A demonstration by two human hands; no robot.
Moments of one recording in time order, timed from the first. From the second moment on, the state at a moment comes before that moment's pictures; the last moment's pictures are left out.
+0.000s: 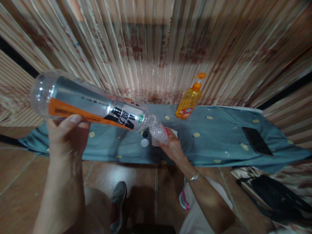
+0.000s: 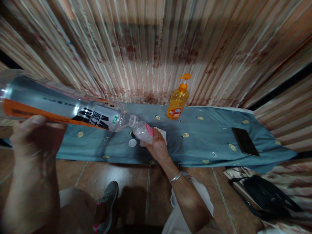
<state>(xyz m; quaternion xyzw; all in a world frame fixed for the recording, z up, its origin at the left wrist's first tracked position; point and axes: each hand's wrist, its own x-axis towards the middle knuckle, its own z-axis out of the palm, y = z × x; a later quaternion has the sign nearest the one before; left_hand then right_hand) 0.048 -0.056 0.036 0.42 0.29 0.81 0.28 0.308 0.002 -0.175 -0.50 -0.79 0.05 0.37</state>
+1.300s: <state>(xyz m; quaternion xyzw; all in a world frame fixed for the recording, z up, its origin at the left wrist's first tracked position) 0.055 -0.047 0.036 0.39 0.29 0.83 0.28 0.312 0.003 -0.173 -0.51 -0.77 0.09 0.37</state>
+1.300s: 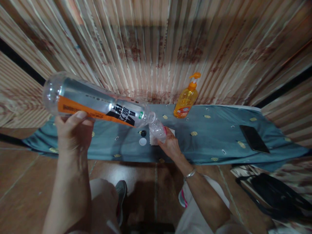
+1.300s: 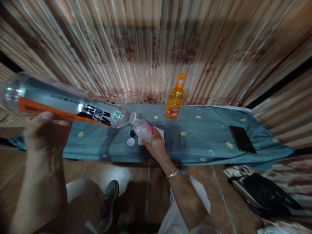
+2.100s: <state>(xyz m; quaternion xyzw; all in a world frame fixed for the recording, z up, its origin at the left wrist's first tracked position) 0.057 -0.044 0.045 0.42 0.28 0.82 0.28 0.312 0.001 -0.167 -0.52 -0.77 0.10 0.36</state>
